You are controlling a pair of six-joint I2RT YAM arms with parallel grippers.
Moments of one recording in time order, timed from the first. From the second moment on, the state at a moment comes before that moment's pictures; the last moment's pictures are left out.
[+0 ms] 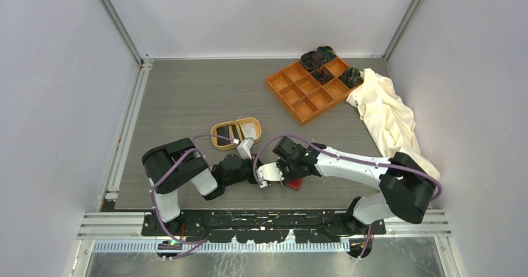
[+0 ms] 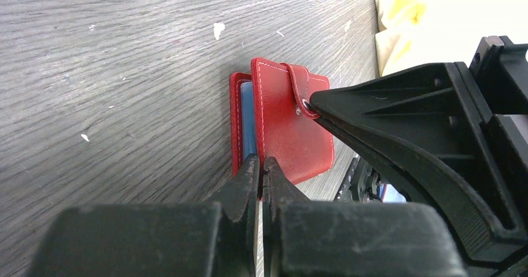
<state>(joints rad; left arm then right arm) -0.95 1.85 0.34 1.18 0.14 -1.03 0.93 1.39 0.76 -0.56 -0.05 -0.97</state>
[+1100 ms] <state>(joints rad) -0.95 1.84 0.34 1.16 0.15 -1.05 1.09 1.44 0.78 -0.63 0.13 -1.01</state>
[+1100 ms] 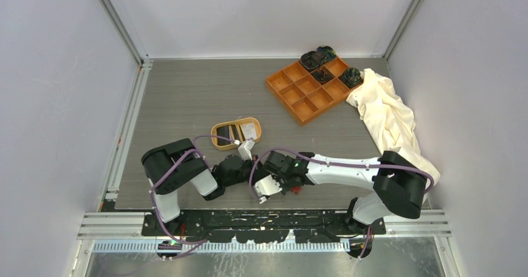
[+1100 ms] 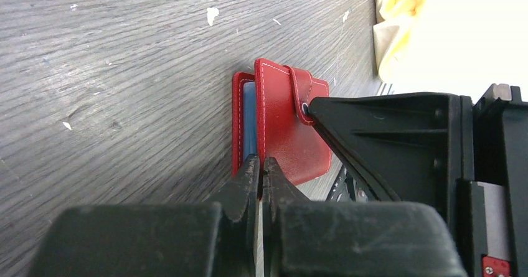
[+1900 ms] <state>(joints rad) -0.96 1.84 0.34 1.16 0.16 -1.05 1.03 1.49 0.89 -0.69 0.13 -0.88</state>
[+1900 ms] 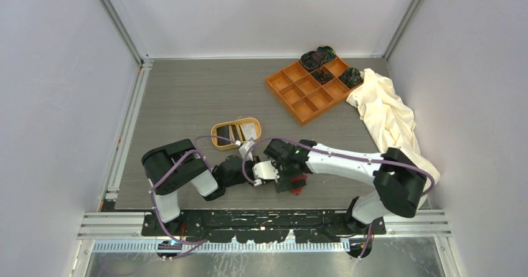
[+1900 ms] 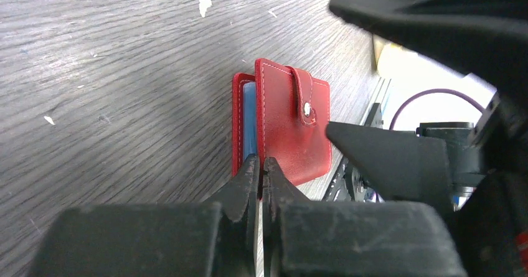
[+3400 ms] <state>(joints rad) -0.95 0.56 0.91 -0.35 -0.18 -0.41 0.24 0.91 1.45 -0.80 -0.15 0.25</state>
